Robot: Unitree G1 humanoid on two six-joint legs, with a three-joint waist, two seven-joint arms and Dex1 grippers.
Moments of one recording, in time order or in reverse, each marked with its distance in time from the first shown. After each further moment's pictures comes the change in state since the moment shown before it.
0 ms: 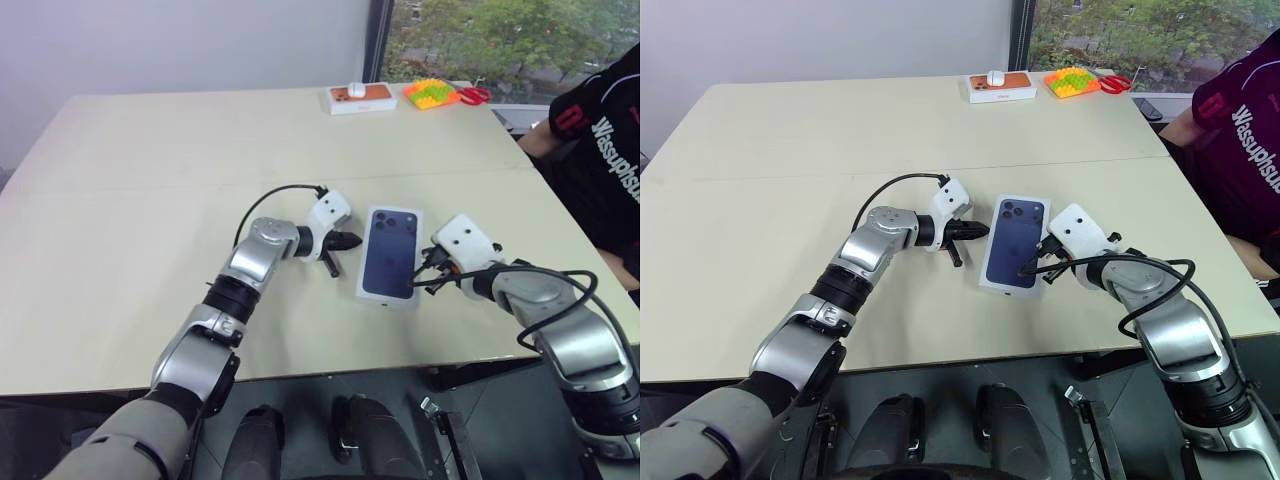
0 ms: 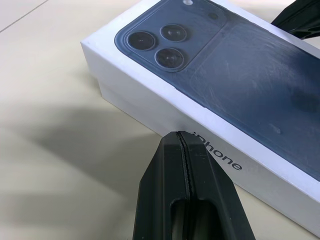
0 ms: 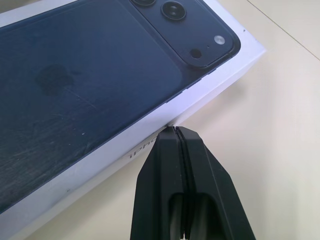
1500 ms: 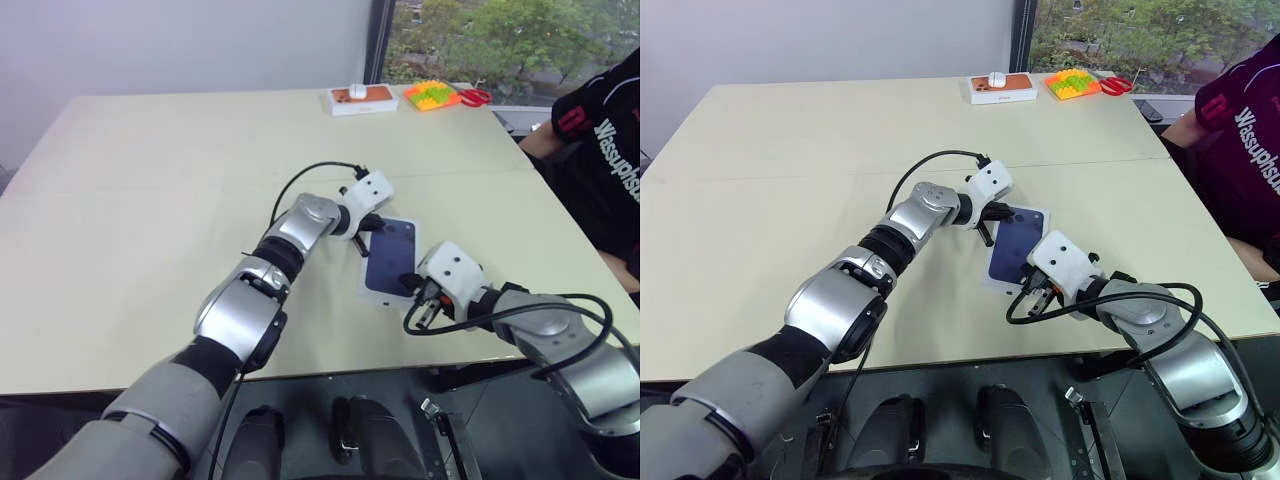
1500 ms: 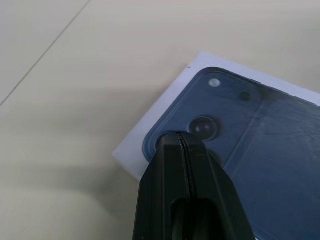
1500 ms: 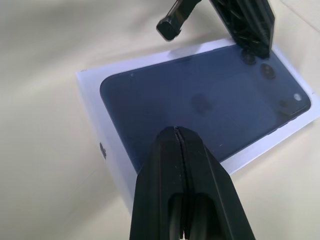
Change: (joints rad) left arm -0.364 -0.176 0.022 0.592 0.142 -0.217 0.133; right arm 0.149 -0.042 0.013 -0.245 0.115 0.028 0.051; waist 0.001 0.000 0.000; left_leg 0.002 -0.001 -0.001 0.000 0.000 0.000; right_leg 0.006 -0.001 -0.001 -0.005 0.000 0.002
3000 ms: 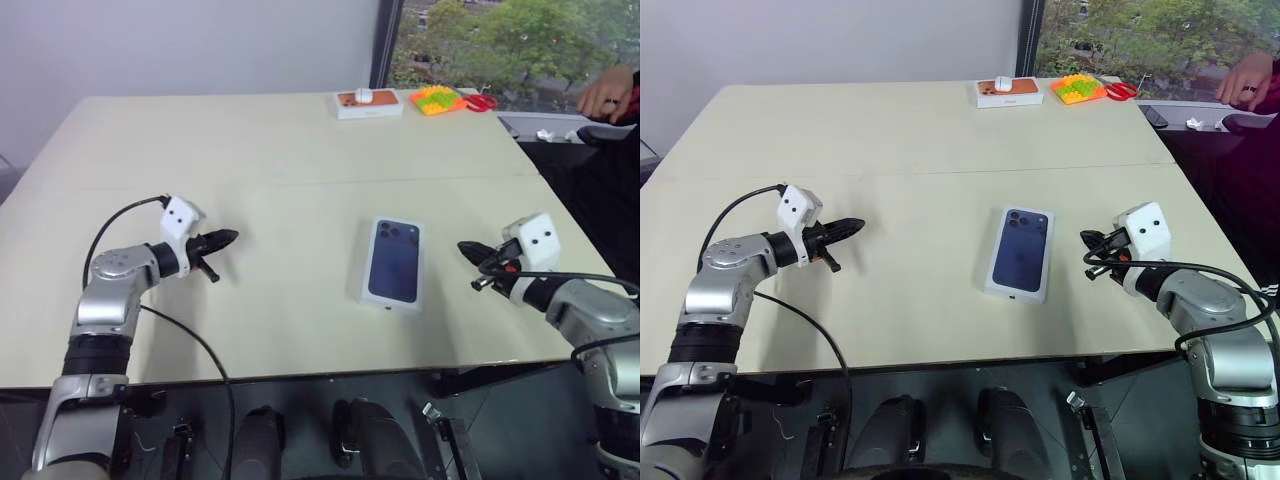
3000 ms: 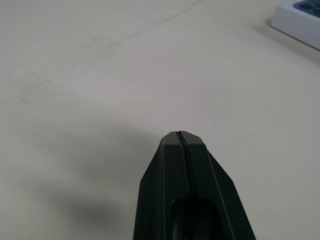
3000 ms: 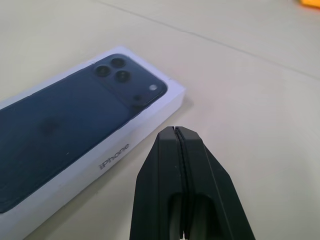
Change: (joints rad) left arm 0.798 0.622 0.372 -0.913 -0.330 0.140 -0.160; right arm 0.023 0.105 -0.358 0.377 0.117 -0.283 0.070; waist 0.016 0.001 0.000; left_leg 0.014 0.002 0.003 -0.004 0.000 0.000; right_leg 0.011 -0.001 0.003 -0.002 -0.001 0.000
